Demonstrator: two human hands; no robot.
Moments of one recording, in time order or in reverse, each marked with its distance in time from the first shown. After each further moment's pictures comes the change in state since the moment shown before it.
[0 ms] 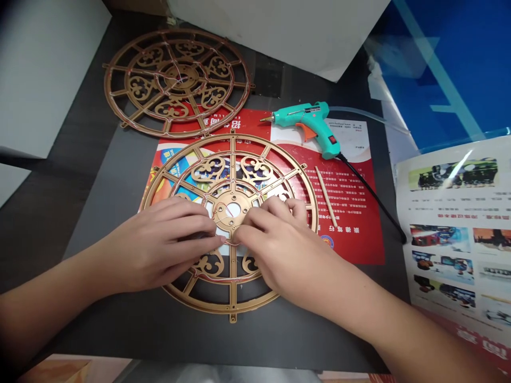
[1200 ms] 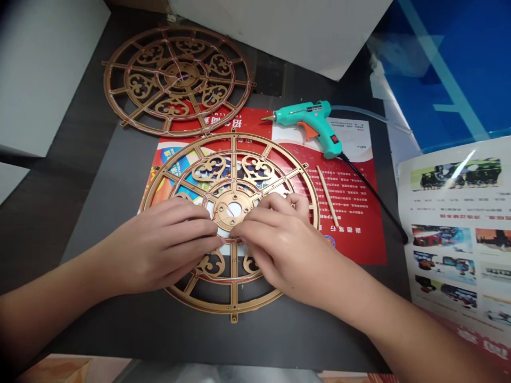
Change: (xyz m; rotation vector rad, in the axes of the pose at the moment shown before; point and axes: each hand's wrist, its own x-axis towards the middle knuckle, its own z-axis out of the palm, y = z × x) left_hand 0.005 0.004 -0.002 0.029 0.021 0.029; right_hand 0.002 0.003 0.000 0.114 0.112 -0.028
